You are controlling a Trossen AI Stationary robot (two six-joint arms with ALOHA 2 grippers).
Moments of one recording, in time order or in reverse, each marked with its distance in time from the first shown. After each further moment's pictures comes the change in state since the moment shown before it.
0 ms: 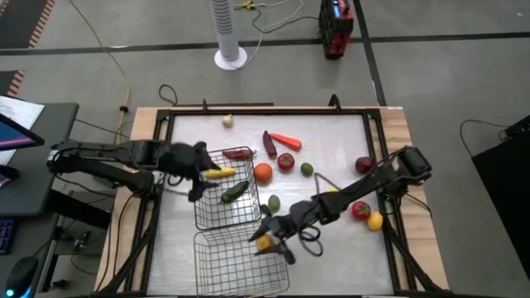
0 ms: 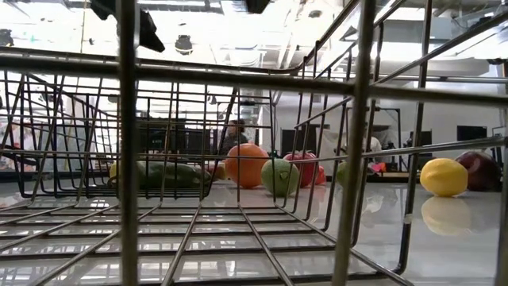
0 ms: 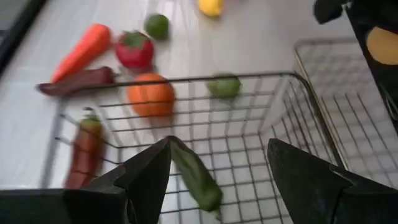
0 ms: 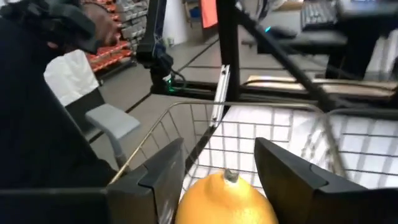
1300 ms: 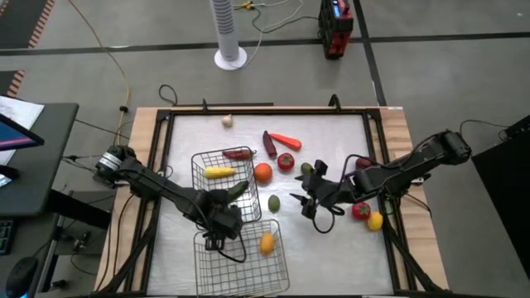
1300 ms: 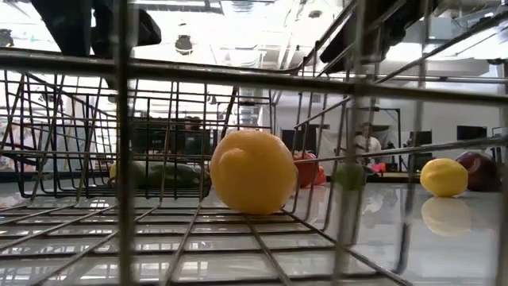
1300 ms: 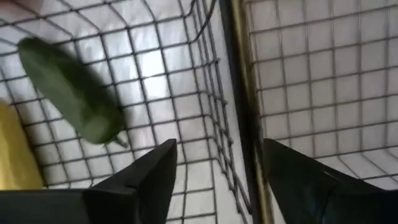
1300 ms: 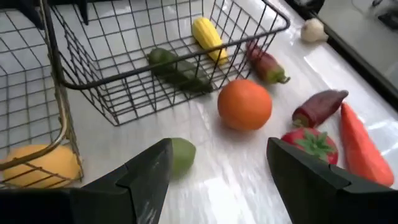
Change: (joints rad) left arm -0.364 0.717 0.463 -0.445 -0.033 -0.307; right arm -0.049 -0.502 -0.277 -0.739 0.673 0.214
